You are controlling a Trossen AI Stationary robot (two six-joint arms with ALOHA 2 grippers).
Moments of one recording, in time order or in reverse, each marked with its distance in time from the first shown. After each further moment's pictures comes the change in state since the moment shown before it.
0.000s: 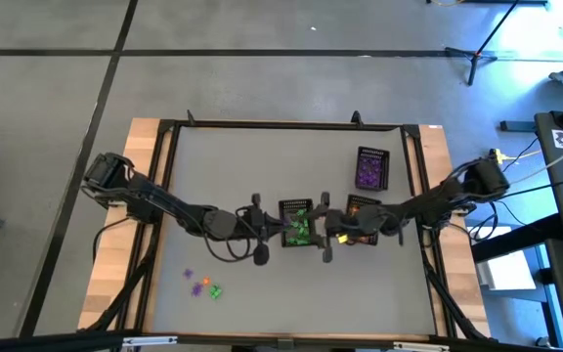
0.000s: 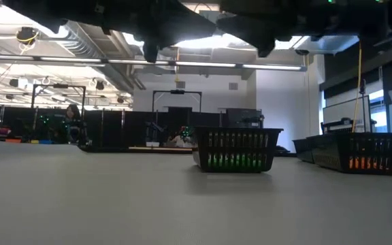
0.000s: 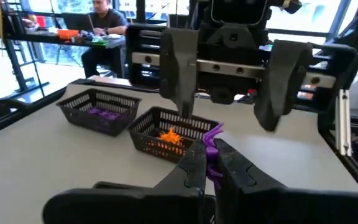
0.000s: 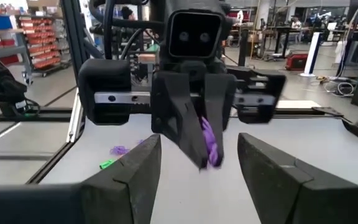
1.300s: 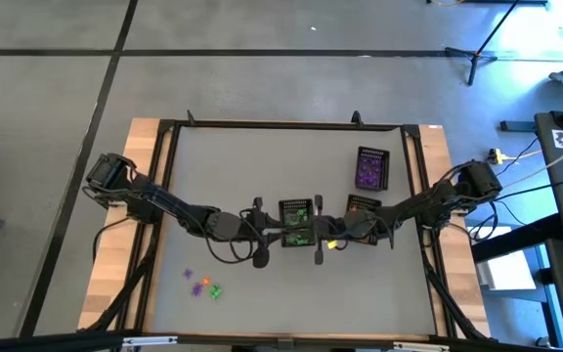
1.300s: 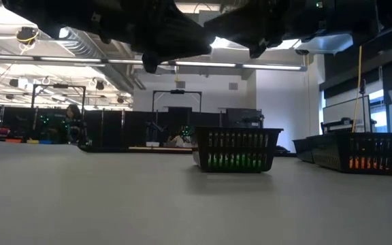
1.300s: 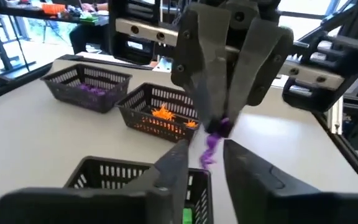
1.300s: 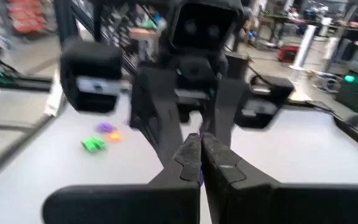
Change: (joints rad) left arm 0.003 0.018 0.000 -0.065 0.049 -0.061; right arm 0.003 0.069 0.088 -0.112 0.041 -0.075
